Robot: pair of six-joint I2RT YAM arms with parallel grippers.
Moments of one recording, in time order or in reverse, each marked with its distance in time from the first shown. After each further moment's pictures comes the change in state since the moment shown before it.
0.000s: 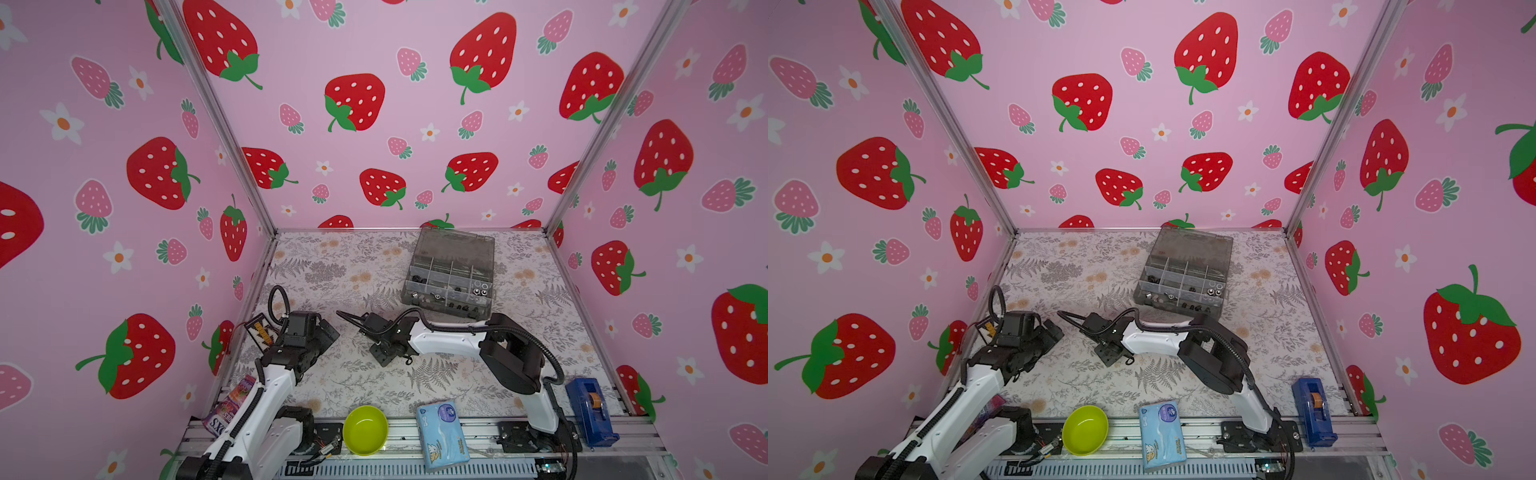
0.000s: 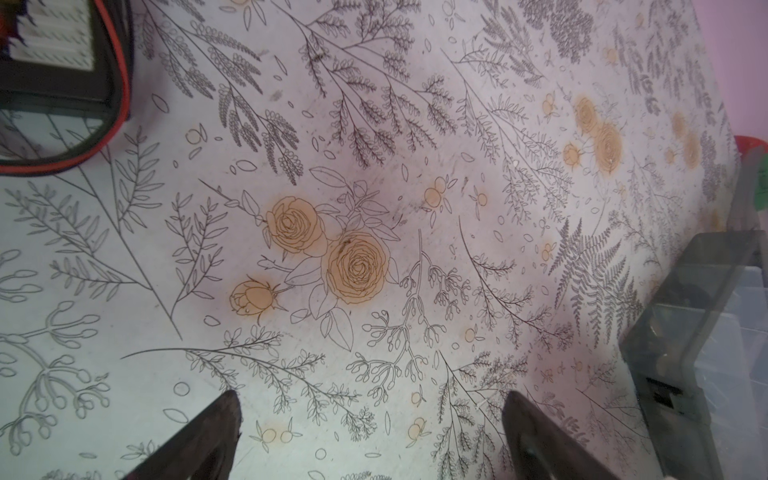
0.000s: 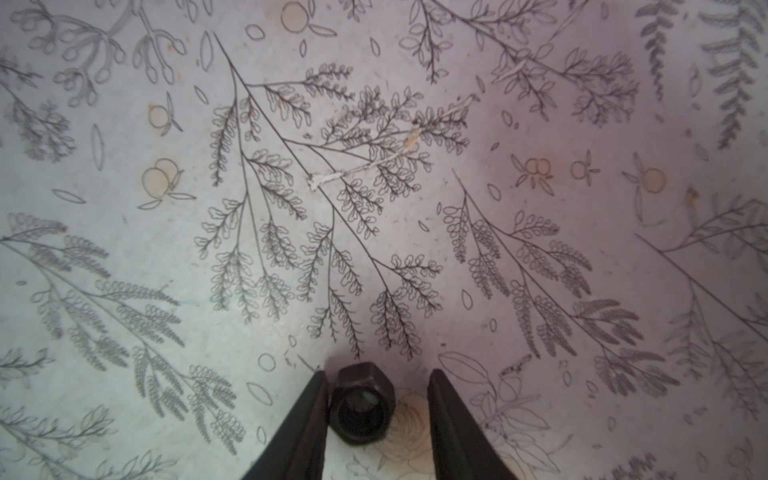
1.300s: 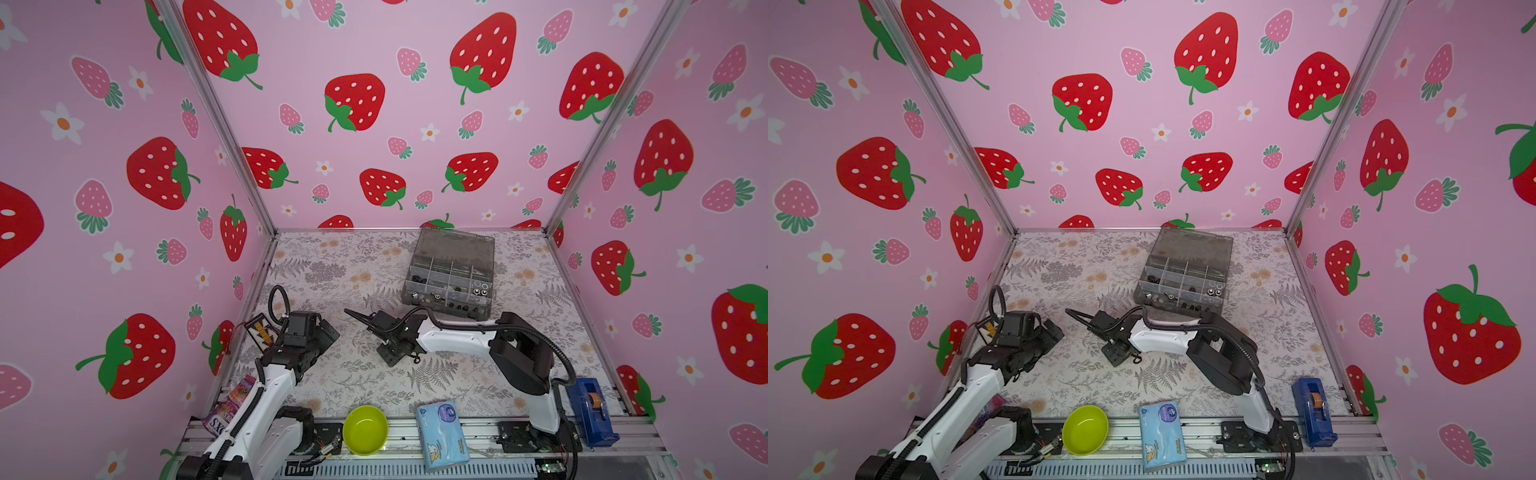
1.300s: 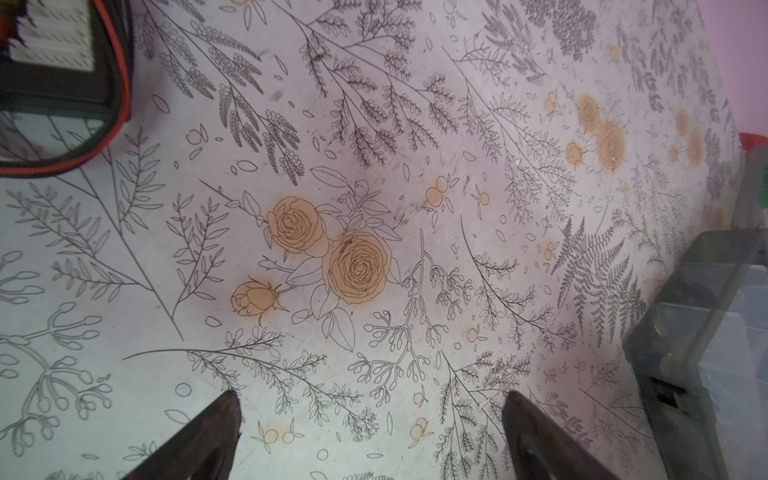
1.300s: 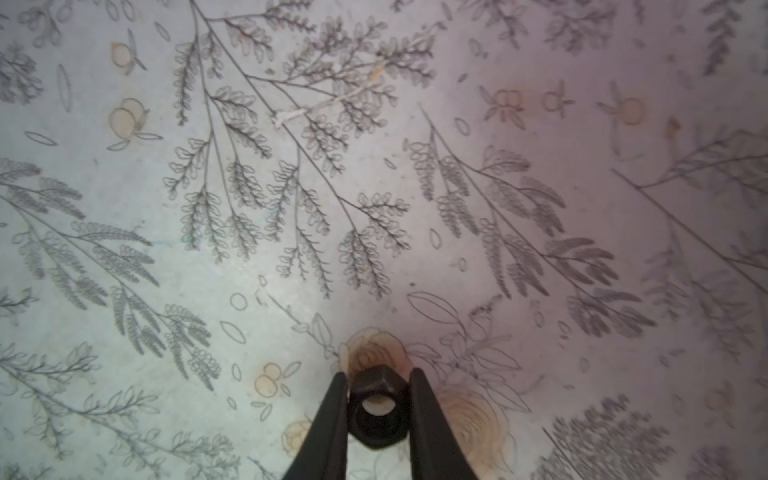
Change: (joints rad) left arm 0.001 0.002 0.000 0.000 -0.001 0.008; right arm -0.042 -0.090 -0.074 -0.035 -0.034 0.003
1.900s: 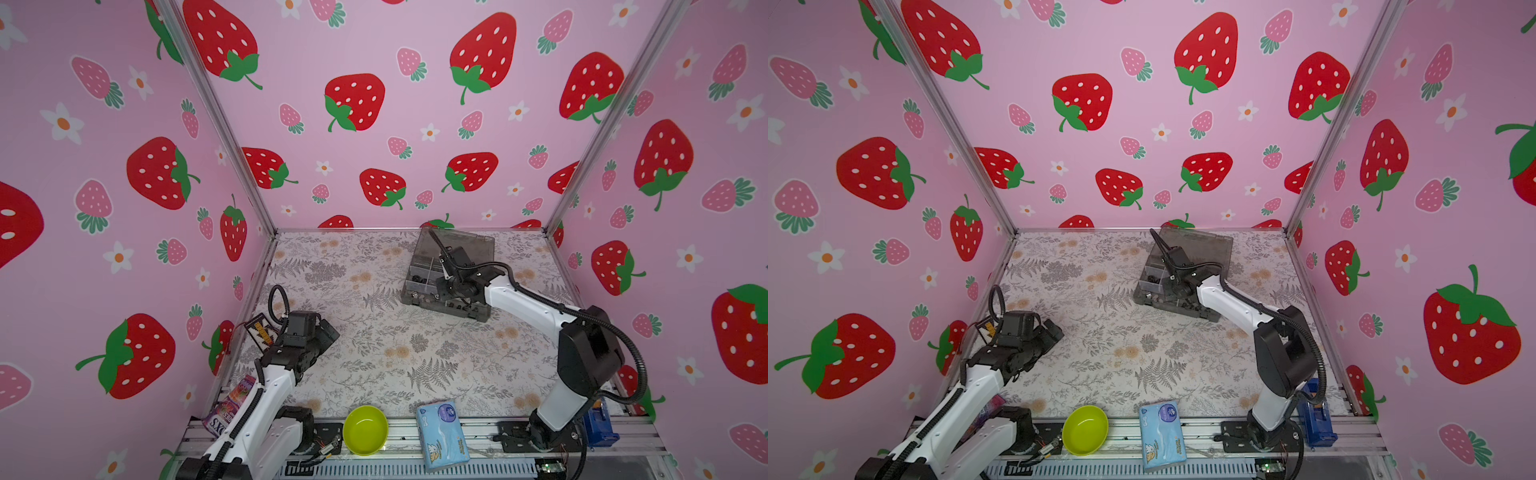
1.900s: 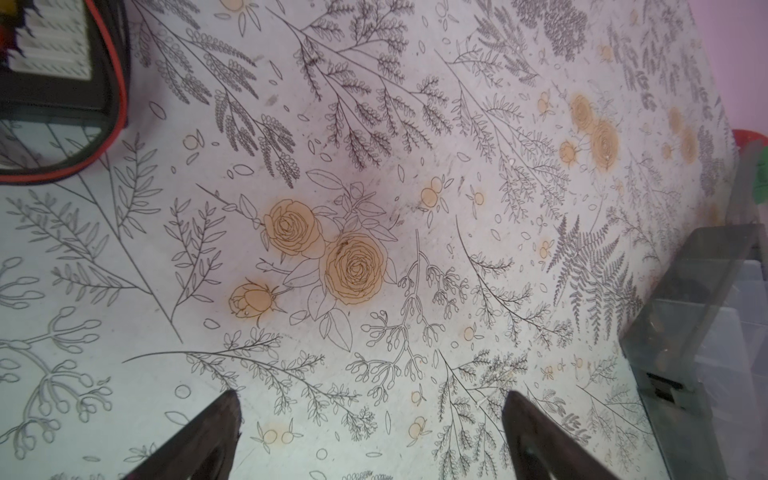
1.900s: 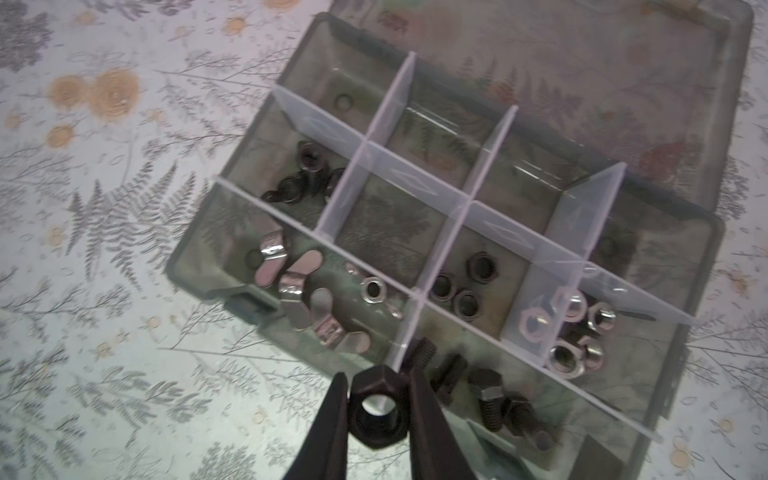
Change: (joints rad) left arm 0.001 -0.010 0.002 -0.001 0.003 0.012; right arm -0.516 -0.283 -0.072 0.027 0.069 -0.026
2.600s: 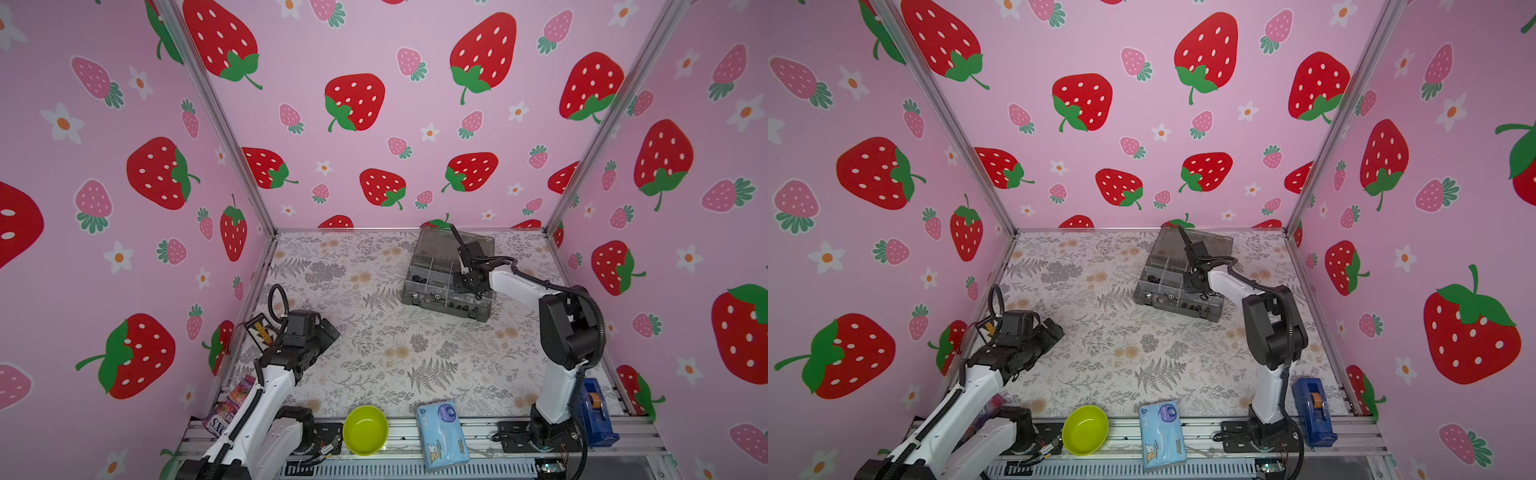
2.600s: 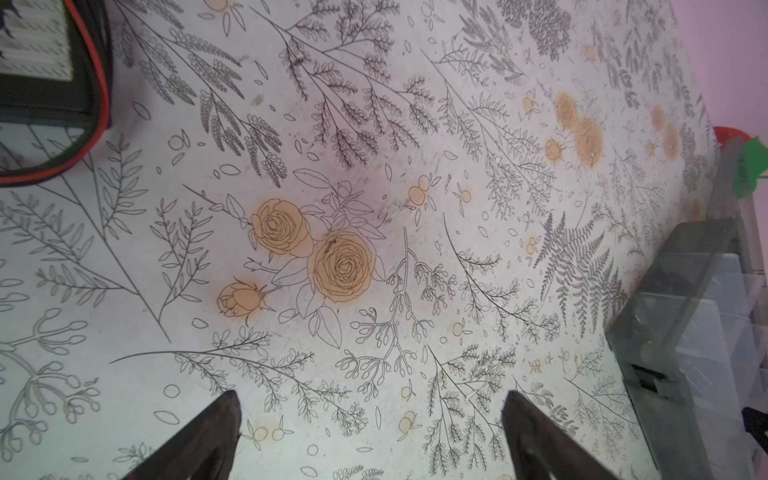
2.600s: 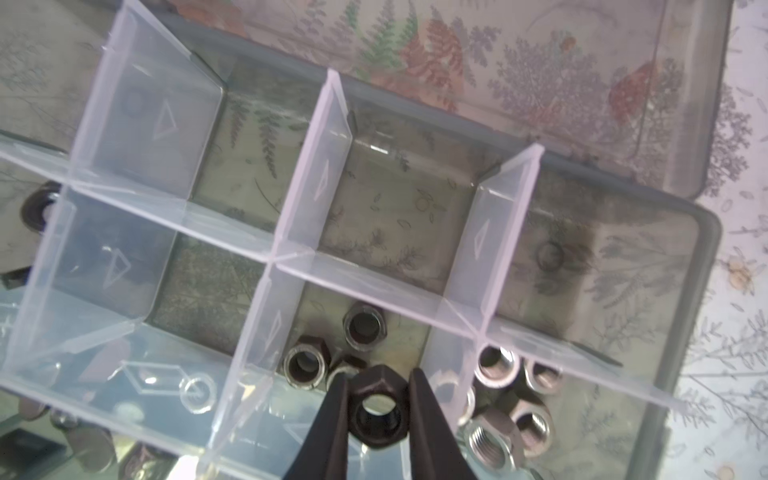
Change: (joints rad) left arm 0.000 -0.005 0.008 -0.001 0.017 0.003; right arm -0.188 0.200 0.050 0.055 -0.057 -0.029
